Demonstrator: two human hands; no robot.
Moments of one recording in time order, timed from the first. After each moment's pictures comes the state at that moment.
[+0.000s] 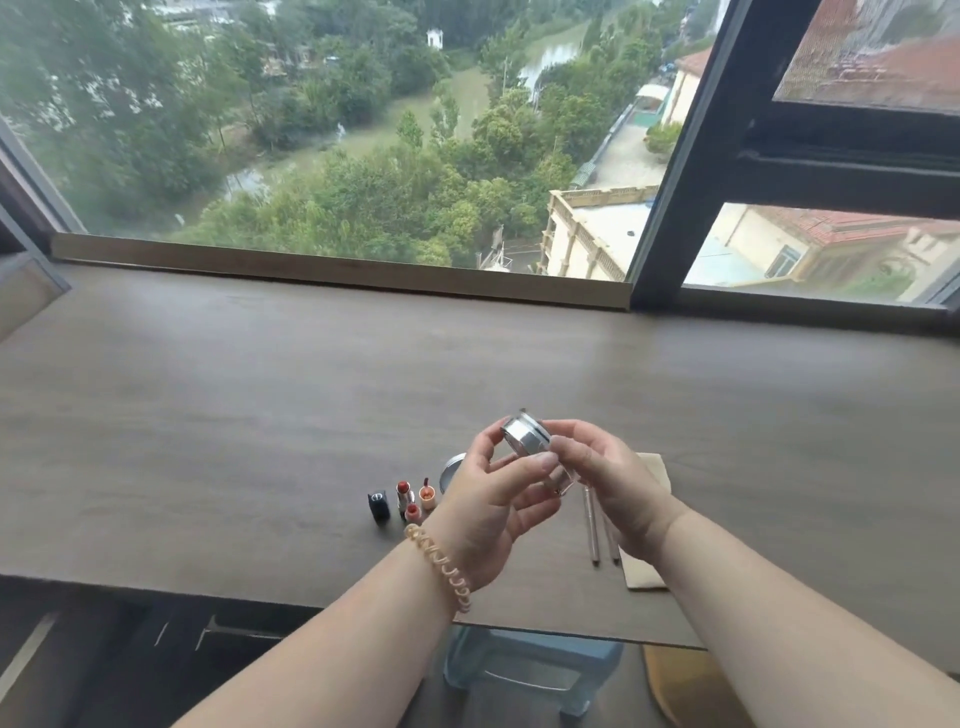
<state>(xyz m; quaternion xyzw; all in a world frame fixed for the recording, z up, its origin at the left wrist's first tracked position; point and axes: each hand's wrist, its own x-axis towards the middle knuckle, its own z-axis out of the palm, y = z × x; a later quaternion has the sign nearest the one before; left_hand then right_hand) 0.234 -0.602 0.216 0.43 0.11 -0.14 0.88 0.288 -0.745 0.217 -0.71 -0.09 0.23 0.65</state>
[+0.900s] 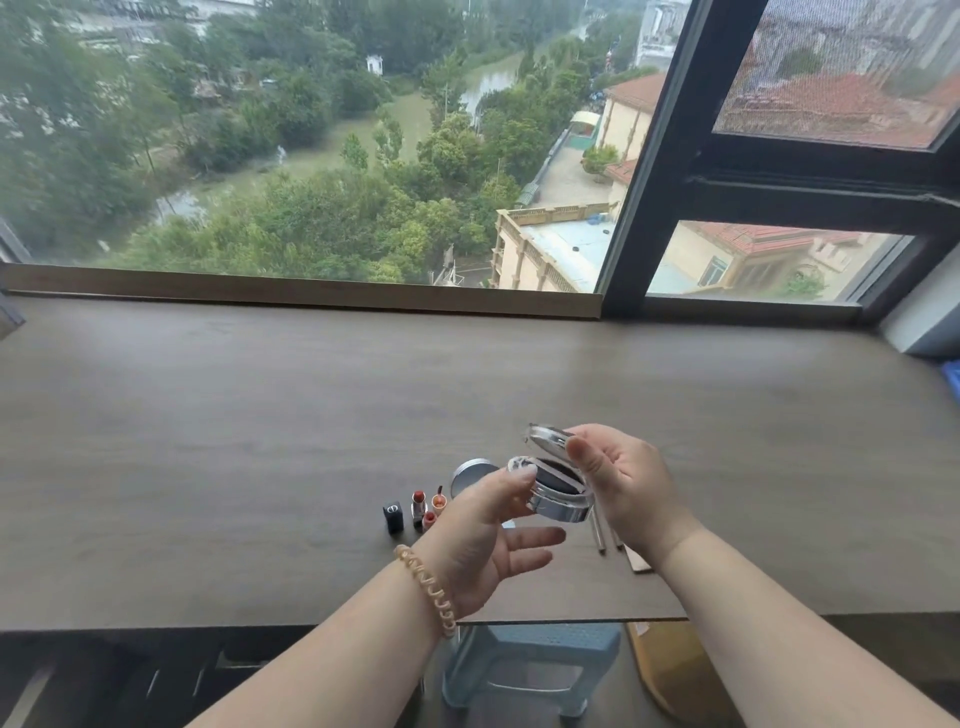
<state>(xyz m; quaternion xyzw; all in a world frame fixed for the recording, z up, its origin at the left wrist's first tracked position) 0.201 -0.559 0.225 0.45 0.08 -0.26 0.85 0.244 -0.724 0.245 -0.83 -0.13 -0.01 0.54</state>
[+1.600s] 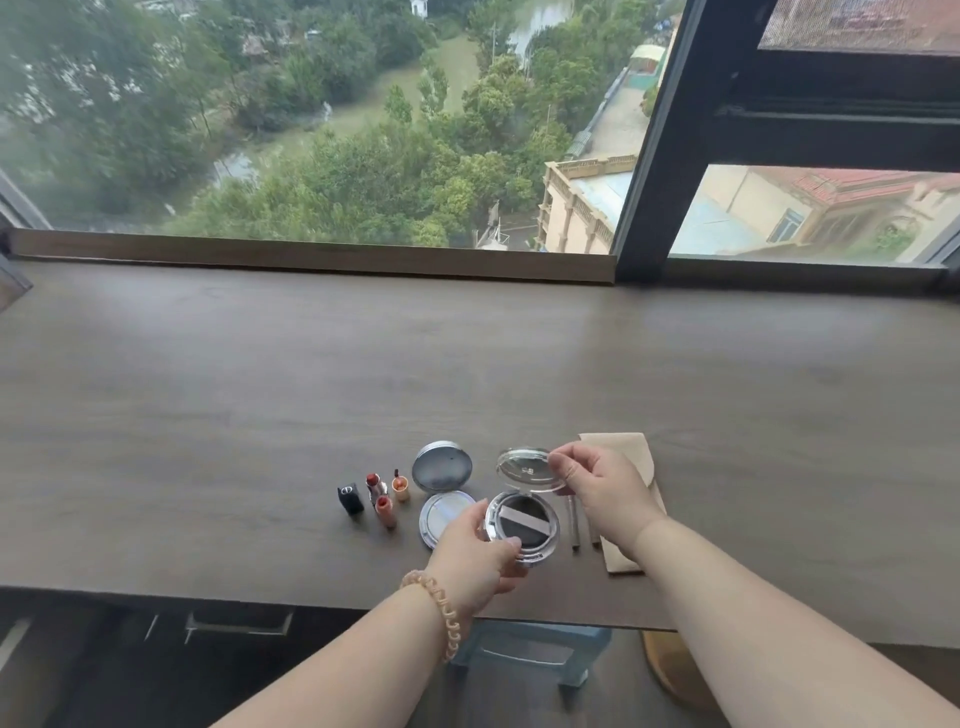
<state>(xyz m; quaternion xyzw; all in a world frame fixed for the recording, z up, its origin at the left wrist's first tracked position) 0.219 -0.632 0.154 0.64 0.24 -0.21 0.70 0.306 -0.783 0.150 -0.81 -0.05 0.16 0.56</state>
